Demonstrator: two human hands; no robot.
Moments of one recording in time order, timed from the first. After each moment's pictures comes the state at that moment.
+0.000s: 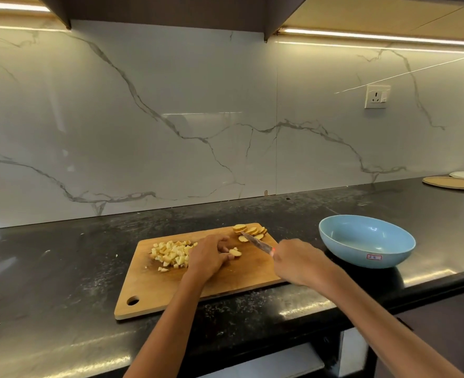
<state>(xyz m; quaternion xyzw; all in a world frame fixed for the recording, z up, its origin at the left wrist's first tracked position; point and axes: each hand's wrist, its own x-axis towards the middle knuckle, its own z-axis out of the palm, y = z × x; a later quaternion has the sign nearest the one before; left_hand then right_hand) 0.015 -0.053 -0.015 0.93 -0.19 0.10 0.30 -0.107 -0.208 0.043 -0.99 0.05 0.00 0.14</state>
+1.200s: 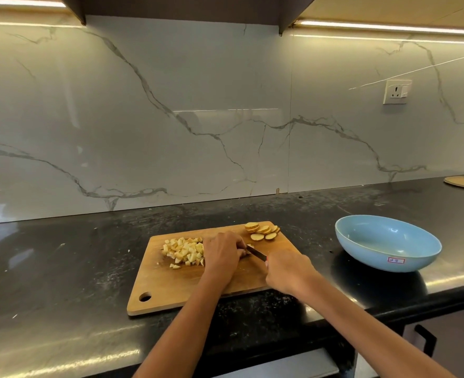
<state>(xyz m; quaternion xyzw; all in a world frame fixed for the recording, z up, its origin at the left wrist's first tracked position) 0.017 -0.065 -0.017 0.94 -0.18 0.18 0.21 -0.075 -0.180 0.013 -1.00 0.03 0.01 0.06</state>
